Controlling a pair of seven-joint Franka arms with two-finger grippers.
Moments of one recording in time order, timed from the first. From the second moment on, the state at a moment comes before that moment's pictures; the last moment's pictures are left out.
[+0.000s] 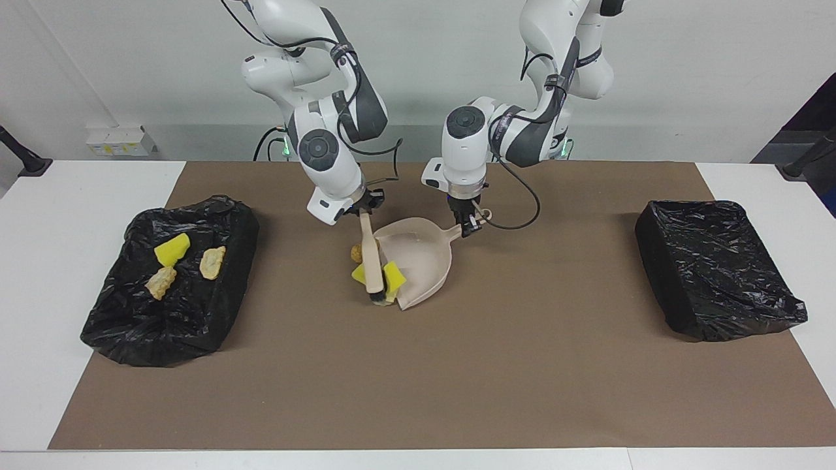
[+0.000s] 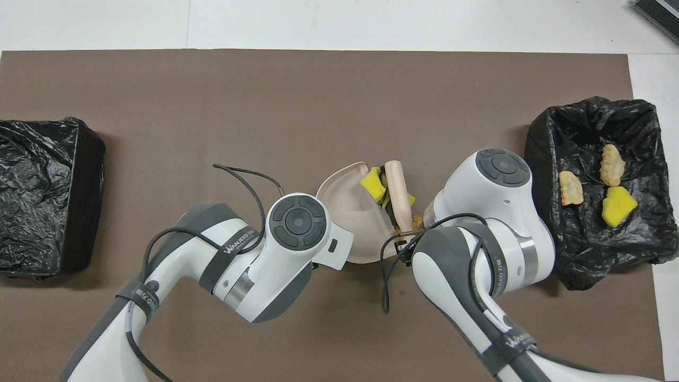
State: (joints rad) left arm -0.66 0.19 -0.04 -1.98 0.06 2.10 0.51; right arm 0.40 0.11 -0.04 -2.04 0.33 1.85 0.06
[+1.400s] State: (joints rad) left arm -0.66 0.17 -0.03 -2.04 0.06 2.18 0.65; right arm 0.43 0.06 -0.04 -2.14 0.43 1.92 0.03
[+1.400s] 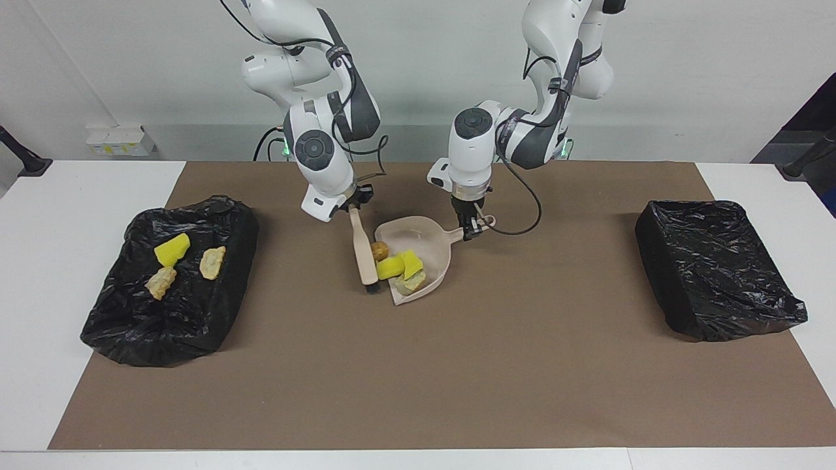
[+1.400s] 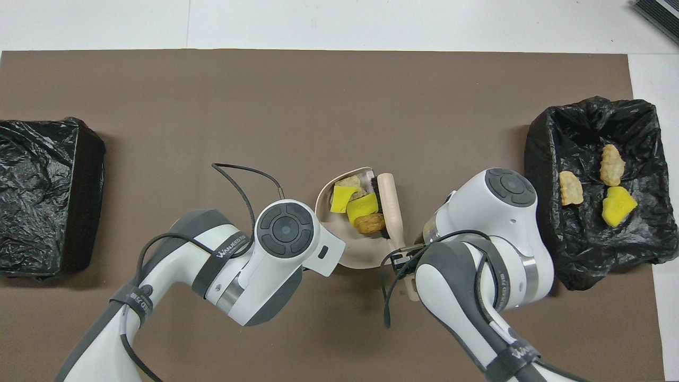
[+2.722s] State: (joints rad) left arm -0.37 0.04 -0.02 -2.03 0.07 2.15 1.14; right arm 0.56 -0.26 -0.03 -2.38 0.22 1.84 0.41
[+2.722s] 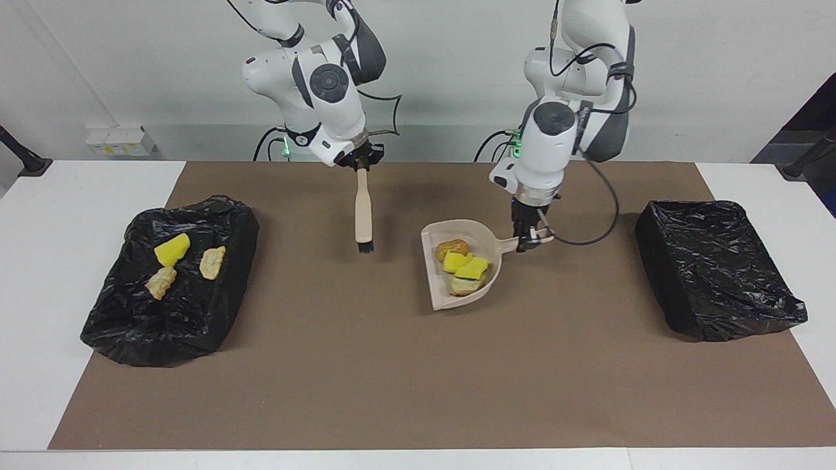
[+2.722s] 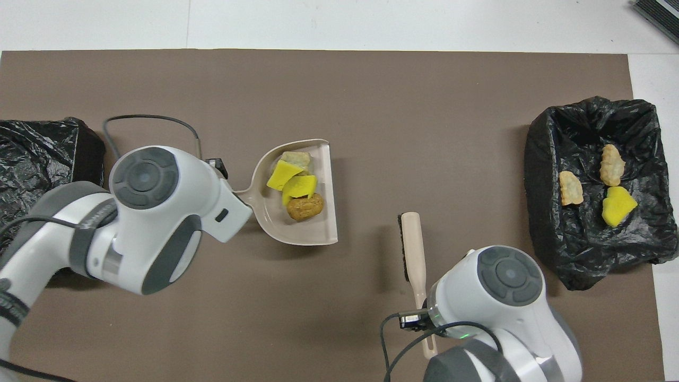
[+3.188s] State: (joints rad) left arm -0.06 -0.08 -0.01 -1.98 0.07 1.96 1.34; right arm 0.73 -0.23 -0.03 -2.42 0.26 1.94 0.57
